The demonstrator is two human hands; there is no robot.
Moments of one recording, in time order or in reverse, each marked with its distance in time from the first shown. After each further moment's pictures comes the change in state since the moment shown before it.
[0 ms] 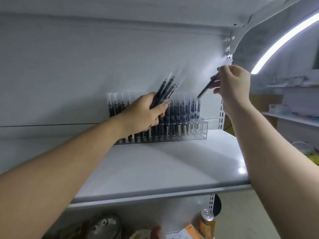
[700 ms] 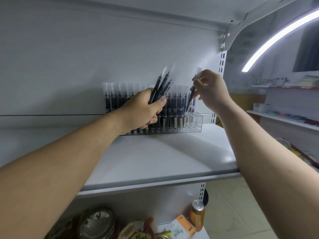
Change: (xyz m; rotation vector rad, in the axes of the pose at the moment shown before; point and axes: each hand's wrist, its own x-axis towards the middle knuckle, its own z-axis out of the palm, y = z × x) left_hand -0.008 -0.010 0.005 -0.096 -0.028 -0.036; right_hand -0.026 0.012 0.008 -0.529 -0.297 -0.195
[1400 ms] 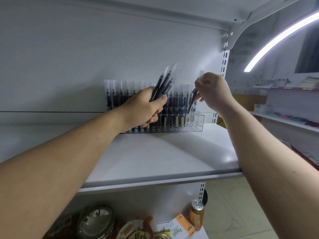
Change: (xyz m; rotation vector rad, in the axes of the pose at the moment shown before) left_hand -0.001 -0.001 -0.001 0.001 -0.002 -0.019; right_hand 0.002 0.002 0.001 -0.028 -0.045 0.087
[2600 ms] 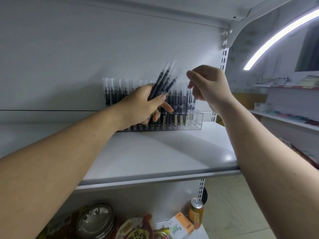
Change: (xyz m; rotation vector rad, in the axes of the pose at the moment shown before) left_hand -0.007 0.009 -0.001 0.060 -0.031 0.037; right_hand -0.007 -0.005 0.001 0.361 -0.068 -0.160
